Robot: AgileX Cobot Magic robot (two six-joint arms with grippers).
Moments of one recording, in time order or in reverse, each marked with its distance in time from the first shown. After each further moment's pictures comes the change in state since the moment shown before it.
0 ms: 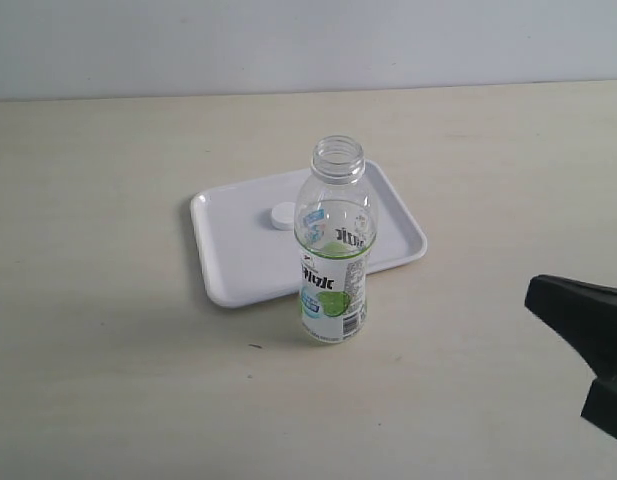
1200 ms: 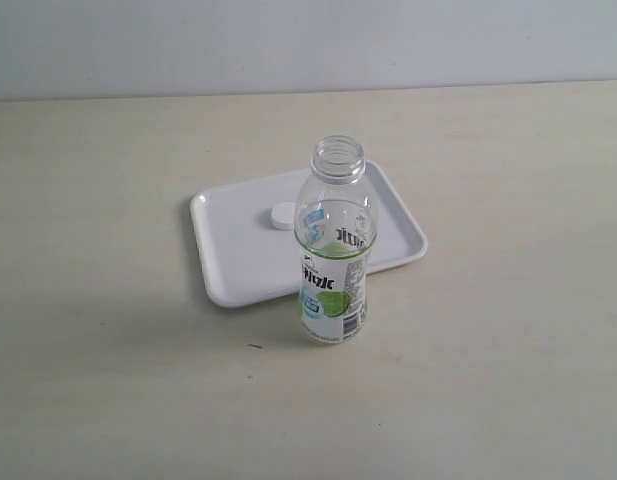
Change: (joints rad) left arm 0.000 0.000 0.000 0.002 -0.007 0.000; right arm -0.396 -0.542 0.054 0.576 0.400 -0.853
